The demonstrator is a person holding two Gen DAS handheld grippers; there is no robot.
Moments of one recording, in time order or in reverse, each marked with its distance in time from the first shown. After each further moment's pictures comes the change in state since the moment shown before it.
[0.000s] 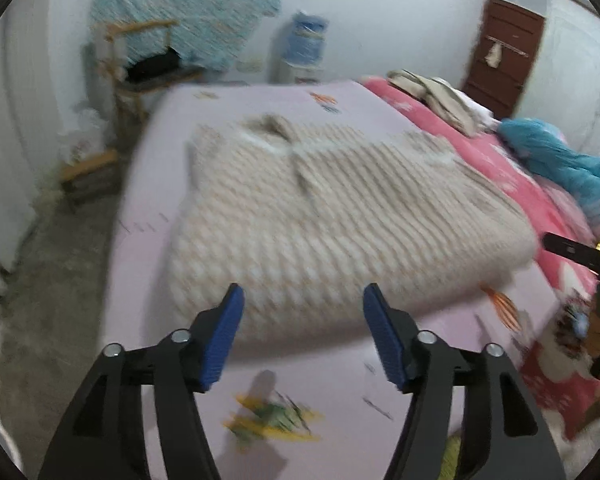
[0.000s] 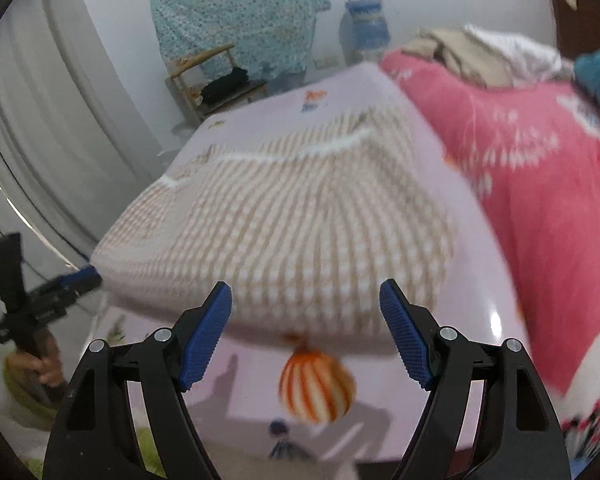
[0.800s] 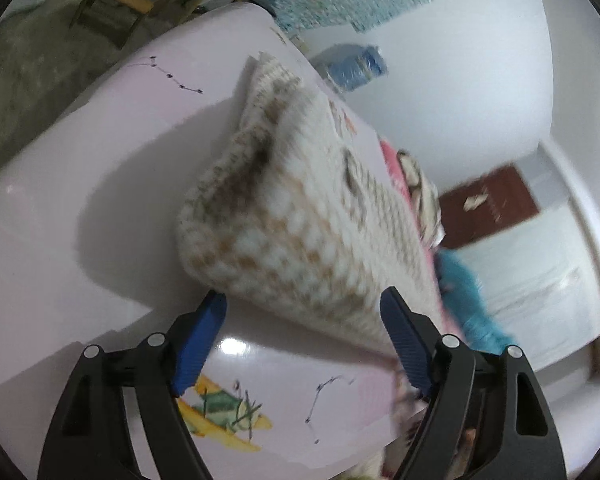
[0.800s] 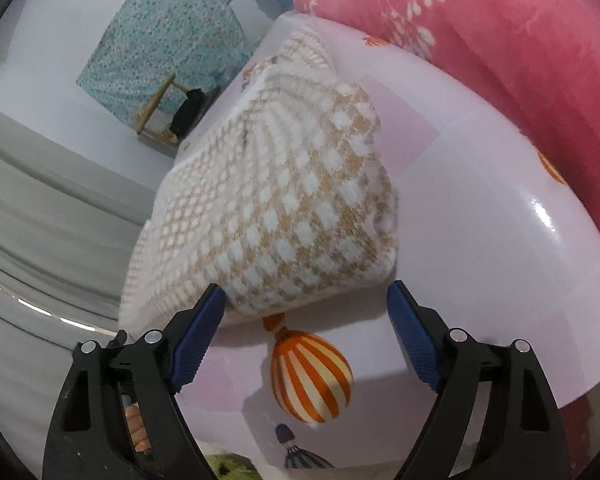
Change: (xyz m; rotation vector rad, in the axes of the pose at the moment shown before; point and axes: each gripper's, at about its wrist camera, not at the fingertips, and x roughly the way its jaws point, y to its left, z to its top) left arm 0.039 0.094 -0.039 -0.707 -0.073 -0.406; right arm 0.043 -0.072 -0.023 0.468 0.074 0.179
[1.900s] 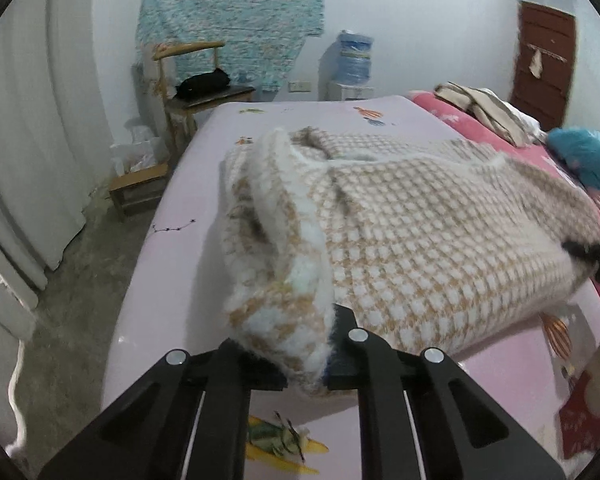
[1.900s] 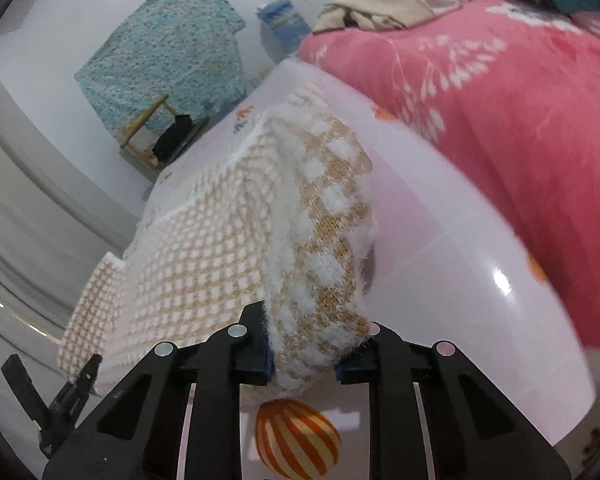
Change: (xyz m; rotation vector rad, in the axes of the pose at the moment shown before) left arm 0.025 -0.110 -0.053 0.719 -0.128 0.612; right arm -0.004 0.039 0.015 -0.145 -0.181 -0.150
